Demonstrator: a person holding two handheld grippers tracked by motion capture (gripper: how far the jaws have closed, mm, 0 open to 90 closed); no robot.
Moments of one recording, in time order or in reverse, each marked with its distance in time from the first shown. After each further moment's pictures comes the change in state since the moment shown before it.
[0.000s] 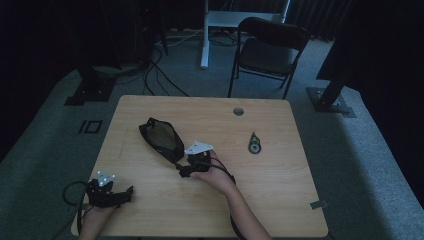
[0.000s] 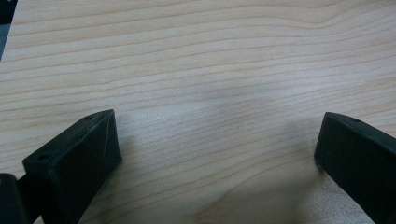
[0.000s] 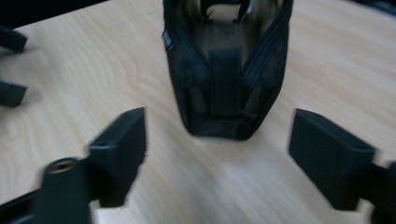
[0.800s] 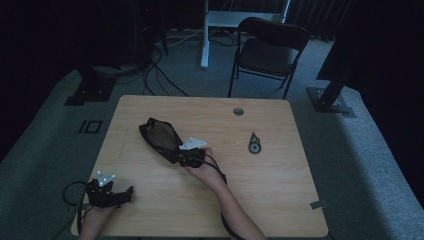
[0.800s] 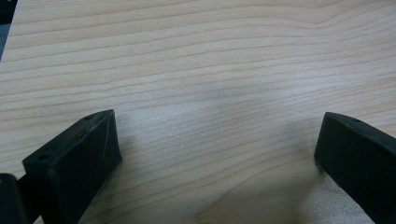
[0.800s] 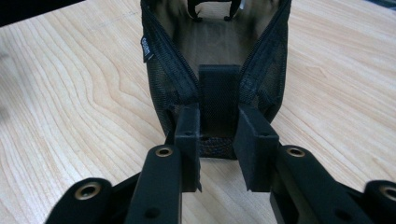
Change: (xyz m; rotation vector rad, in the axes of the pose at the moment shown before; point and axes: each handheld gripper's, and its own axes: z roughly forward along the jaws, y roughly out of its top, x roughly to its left) left arm 0.000 0.000 0.000 0.001 0.000 0.001; right arm -0.002 0.008 0.024 0.028 -0.029 0.035
